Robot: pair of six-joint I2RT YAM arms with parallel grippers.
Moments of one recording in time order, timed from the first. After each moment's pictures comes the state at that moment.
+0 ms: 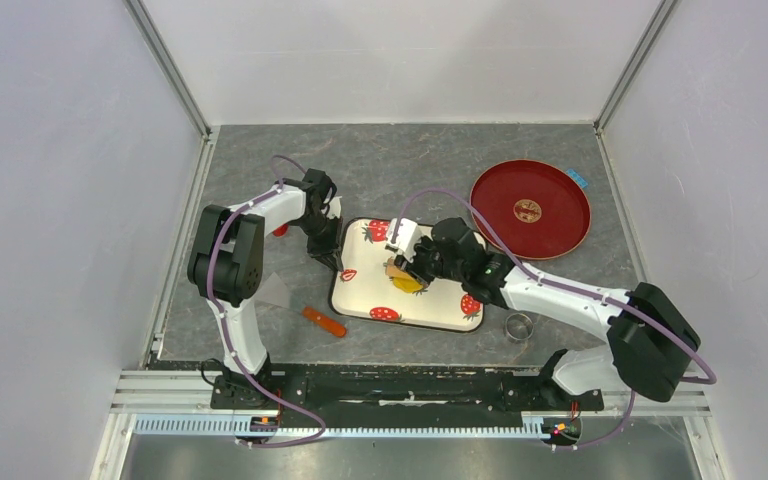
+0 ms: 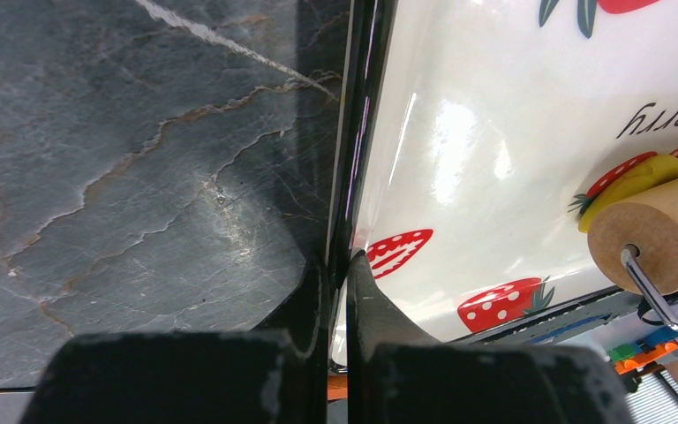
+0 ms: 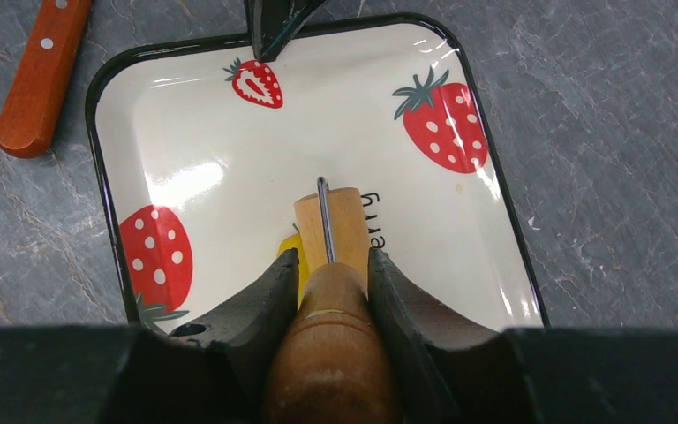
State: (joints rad) left arm -0.29 1.94 1.28 -0.83 0.31 -0.24; right arm 0.84 1.37 0.77 0.06 -0.16 -0.35
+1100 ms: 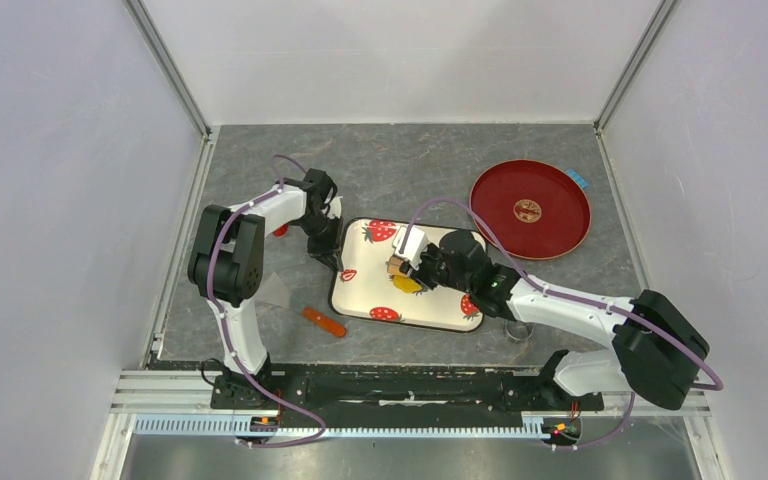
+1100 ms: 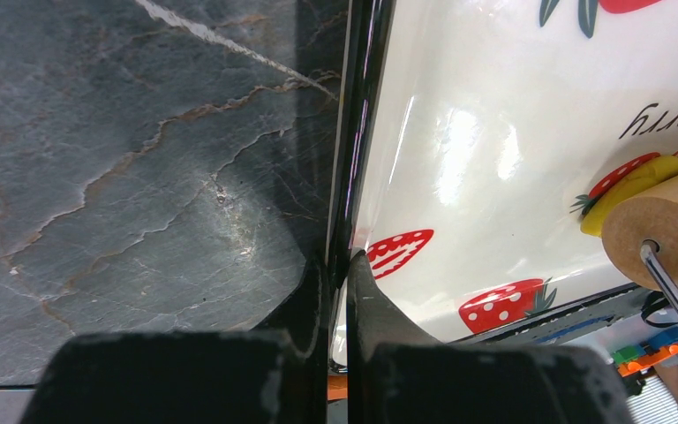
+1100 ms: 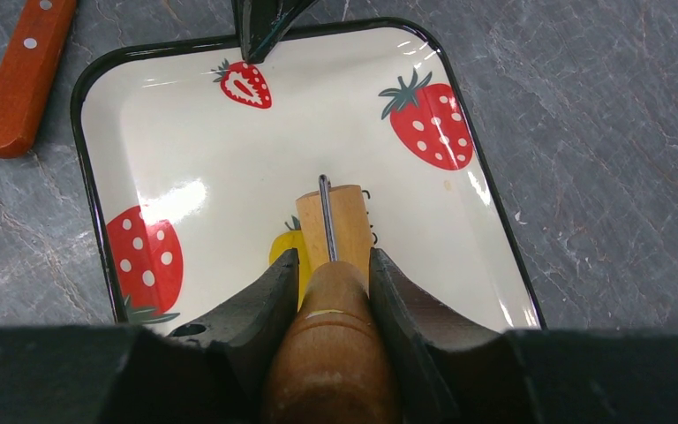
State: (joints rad) left arm -0.29 1.94 1.28 -0.83 0.30 -0.24; right arm 0.85 1.32 0.65 0.20 -0.12 -0.35
